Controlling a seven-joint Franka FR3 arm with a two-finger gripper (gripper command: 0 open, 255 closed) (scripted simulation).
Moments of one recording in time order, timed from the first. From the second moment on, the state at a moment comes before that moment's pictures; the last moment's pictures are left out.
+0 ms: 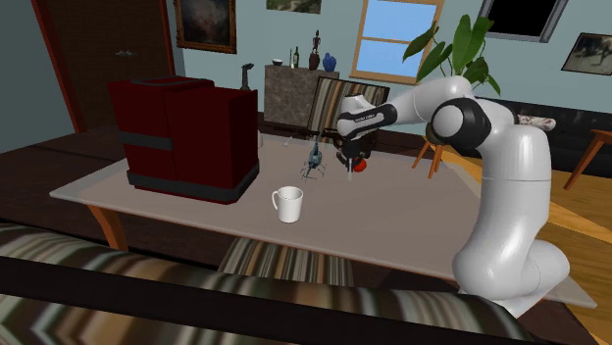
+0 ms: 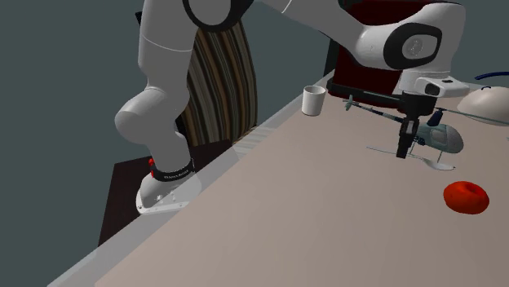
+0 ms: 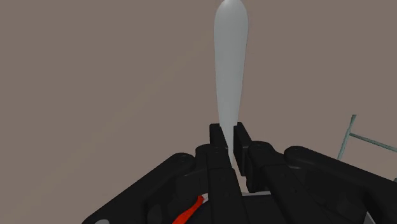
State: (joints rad) arm -0.55 0.41 0.16 -1.62 -0.30 2.05 0.71
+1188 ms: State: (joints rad) arm -0.55 0.45 0.15 -1.68 -0.32 2.14 0.74
